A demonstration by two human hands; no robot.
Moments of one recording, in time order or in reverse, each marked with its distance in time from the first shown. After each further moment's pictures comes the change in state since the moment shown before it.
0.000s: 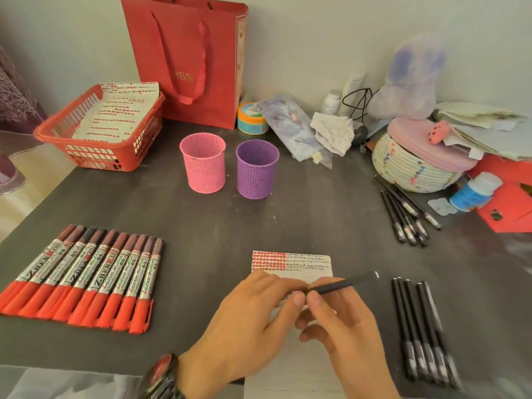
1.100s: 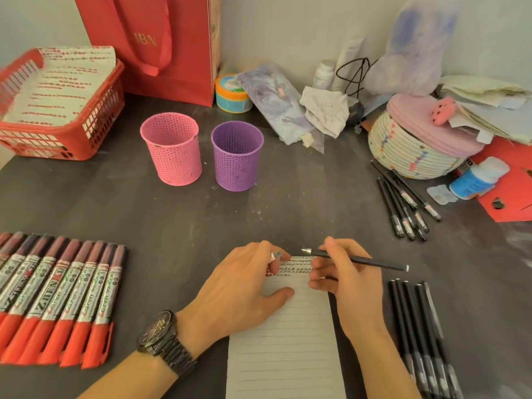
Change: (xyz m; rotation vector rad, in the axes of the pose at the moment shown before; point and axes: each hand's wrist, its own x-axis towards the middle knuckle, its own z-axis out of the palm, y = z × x) left_hand 0.063 -0.051 0.015 0.094 -0.136 -0.075; right_hand 0.086 -0.003 -0.023 -0.106 0.269 -0.004
